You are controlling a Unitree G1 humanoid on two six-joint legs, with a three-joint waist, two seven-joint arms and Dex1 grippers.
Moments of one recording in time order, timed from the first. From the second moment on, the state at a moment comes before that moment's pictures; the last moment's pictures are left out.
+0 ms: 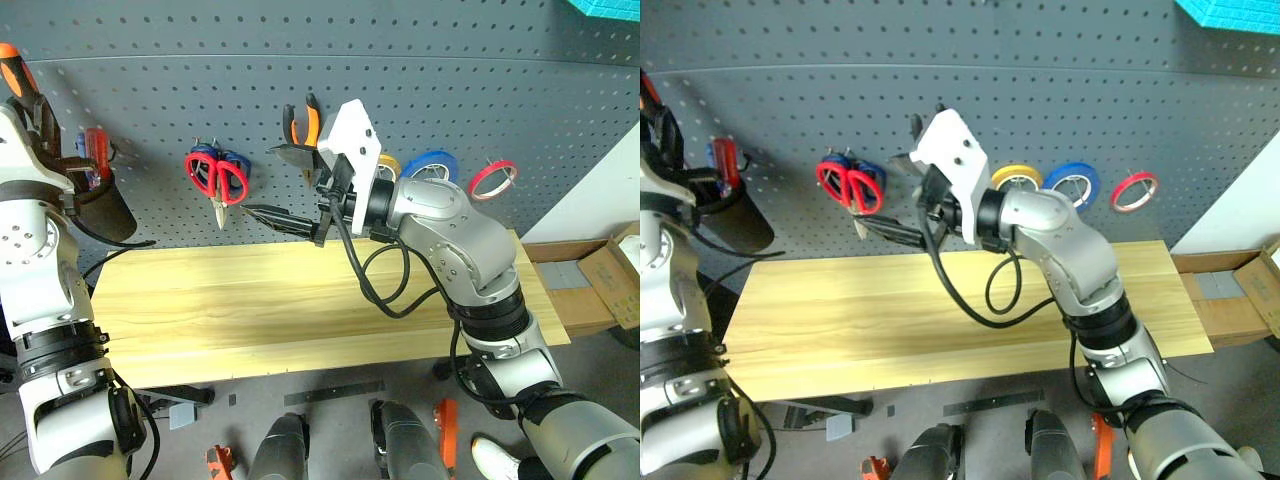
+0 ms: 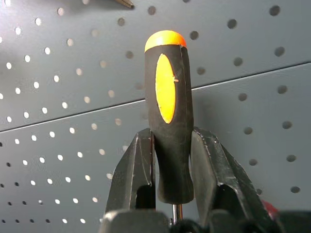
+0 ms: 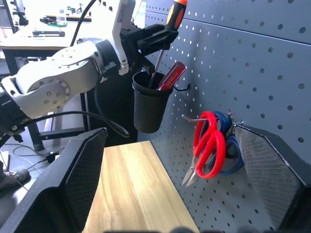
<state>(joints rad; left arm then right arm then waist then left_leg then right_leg) -0.59 0.67 0.48 0.24 -0.13 -0.01 -0.09 -0.93 -0.16 0.25 -0.21 0.36 0.68 0.68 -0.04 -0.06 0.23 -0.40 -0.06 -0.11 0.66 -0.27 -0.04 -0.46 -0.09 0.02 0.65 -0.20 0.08</state>
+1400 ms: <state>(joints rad) -0.08 0.34 0.09 -0.29 -0.30 0.49 -0.21 -0.18 -0.40 0.17 -0.26 0.20 0.34 0.50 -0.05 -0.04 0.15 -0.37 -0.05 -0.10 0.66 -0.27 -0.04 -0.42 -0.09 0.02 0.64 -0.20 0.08</state>
